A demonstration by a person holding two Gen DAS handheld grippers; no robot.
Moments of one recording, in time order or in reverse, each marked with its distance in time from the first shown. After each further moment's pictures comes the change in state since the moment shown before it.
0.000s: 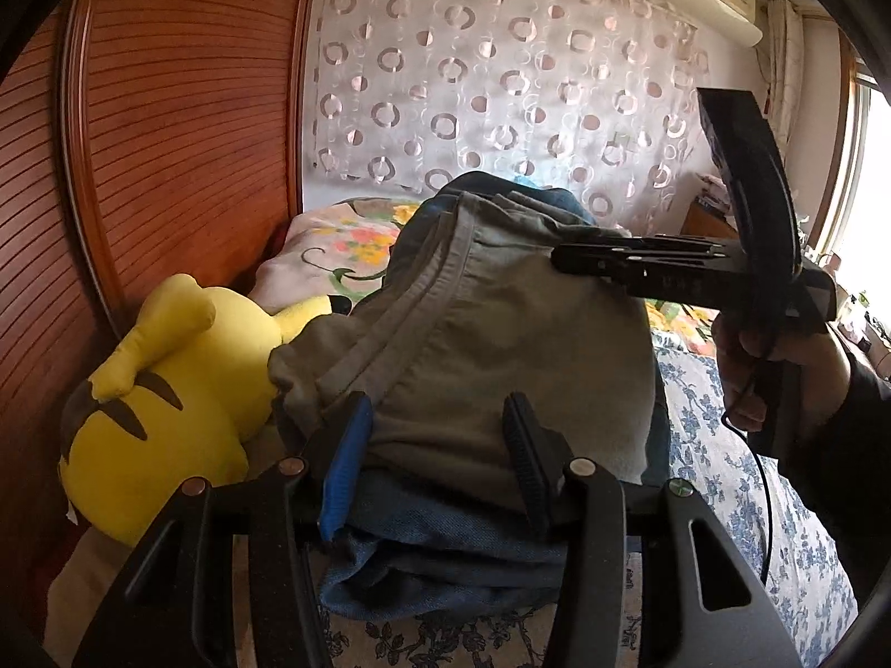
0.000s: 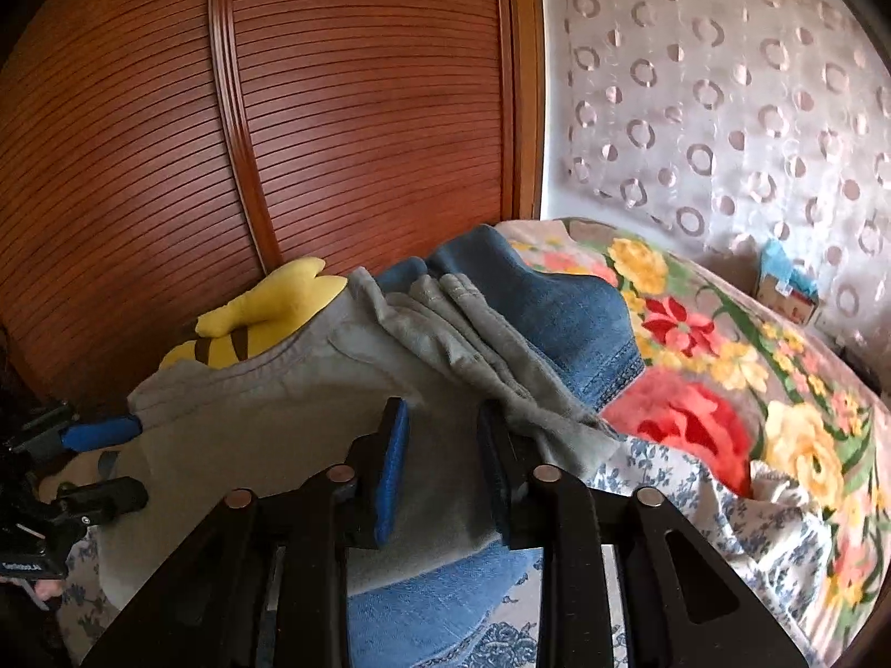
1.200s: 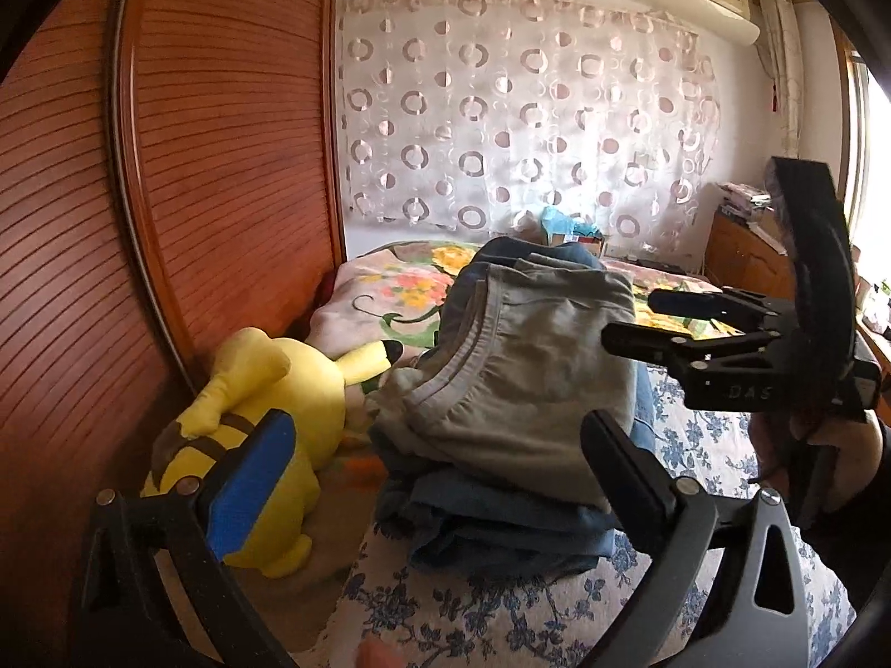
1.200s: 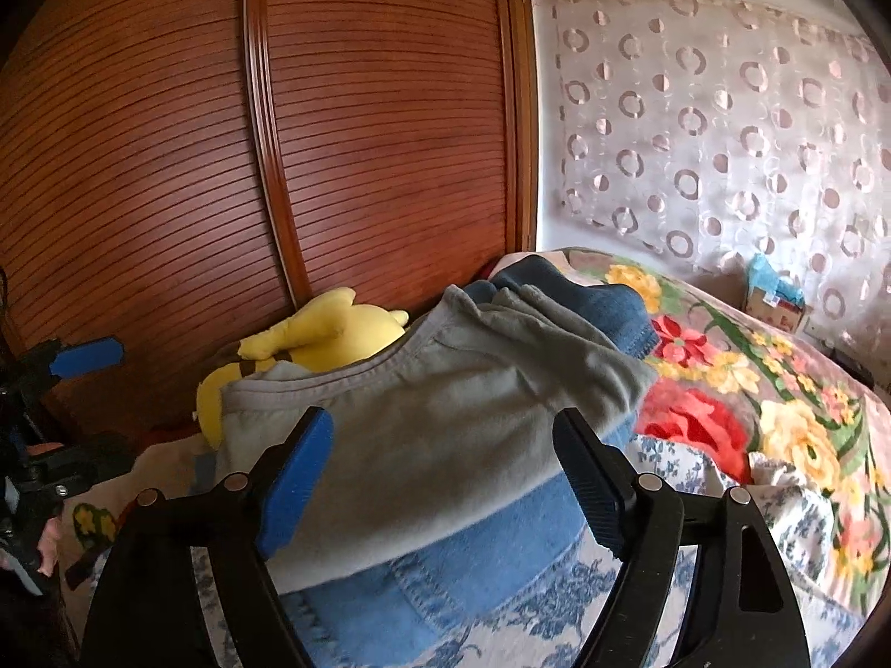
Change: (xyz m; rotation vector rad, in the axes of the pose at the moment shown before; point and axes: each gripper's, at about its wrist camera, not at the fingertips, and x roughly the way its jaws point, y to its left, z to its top) left arm -0.071 0.002 0.011 0.060 -0.096 0.117; right arm -0.074 0.063 -0.042 0.041 -0.097 -0.036
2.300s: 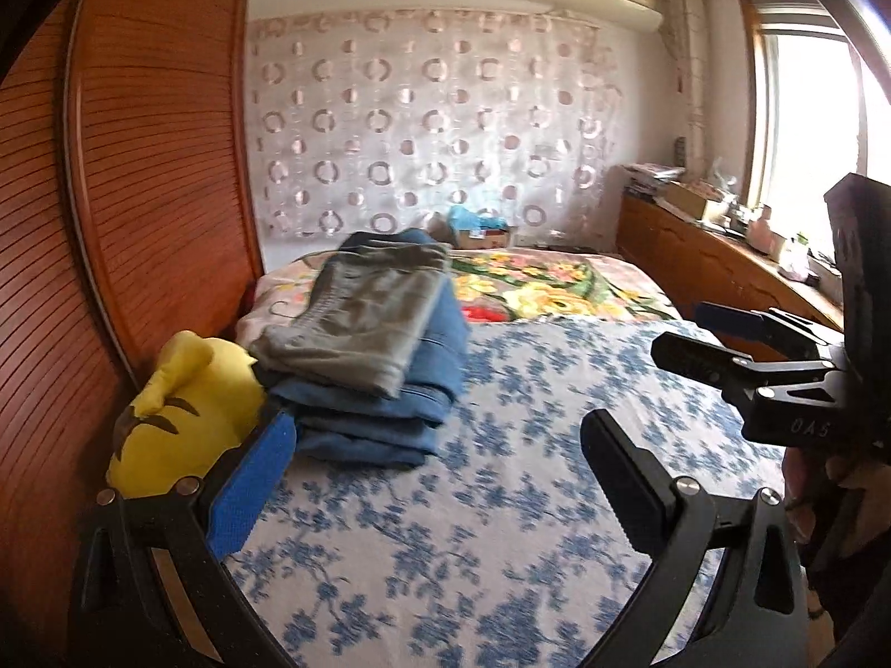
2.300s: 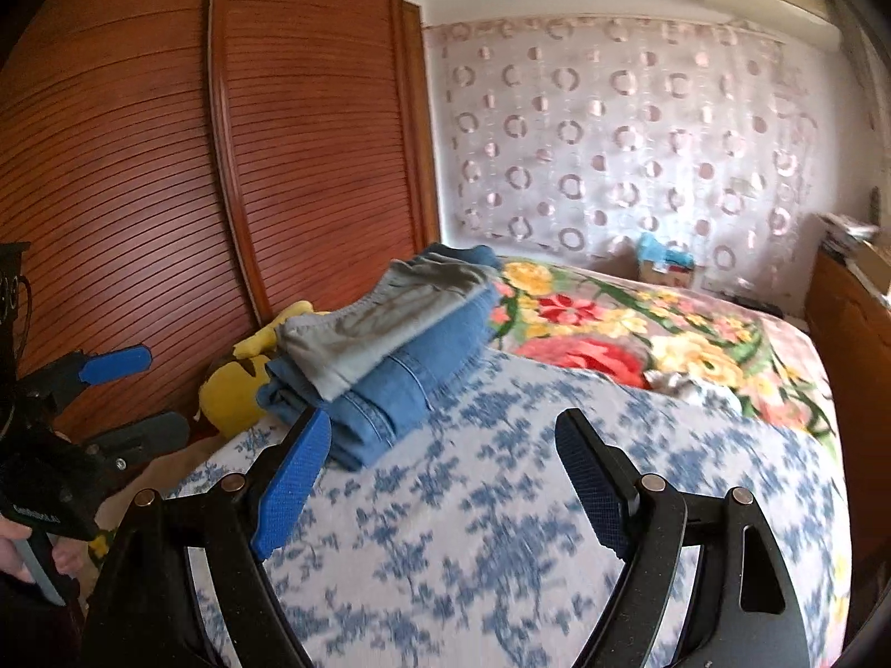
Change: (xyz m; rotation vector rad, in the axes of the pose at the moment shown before) left arm -0.115 -0.082 -0.048 0.114 -0.015 -0.194; right arm -0.207 0.079 -0.108 0.169 -0.089 -0.244
